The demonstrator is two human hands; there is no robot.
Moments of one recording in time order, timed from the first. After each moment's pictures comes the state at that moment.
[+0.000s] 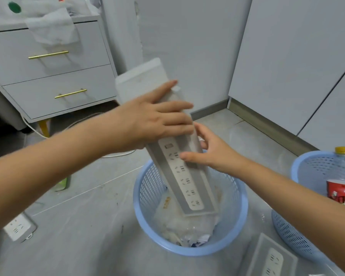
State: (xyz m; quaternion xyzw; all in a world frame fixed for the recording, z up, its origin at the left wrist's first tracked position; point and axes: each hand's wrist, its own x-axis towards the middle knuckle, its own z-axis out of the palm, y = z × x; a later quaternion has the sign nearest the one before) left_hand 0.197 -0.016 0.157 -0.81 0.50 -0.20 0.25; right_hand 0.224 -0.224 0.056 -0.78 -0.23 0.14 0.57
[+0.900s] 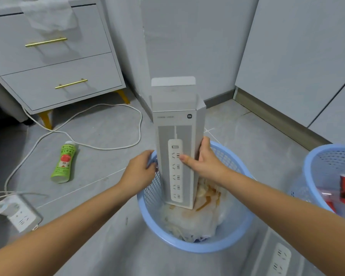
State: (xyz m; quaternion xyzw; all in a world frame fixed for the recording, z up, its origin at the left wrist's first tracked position) left_hand 0.175 -0.008 -0.010 -0.91 -0.11 0.02 -0.41; right_hand 0.226 -0.195 -0.009 -0.79 -0.12 0.15 0.58
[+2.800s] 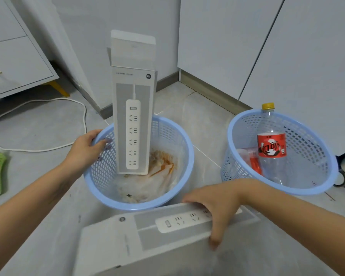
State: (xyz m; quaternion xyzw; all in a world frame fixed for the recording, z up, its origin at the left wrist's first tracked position) left_hand 0.204 -0.033 -0.006 -0.89 -0.12 0.04 -0.43; right_hand 0.127 -0.347 0.009 -0.81 -0.31 0.48 0.16
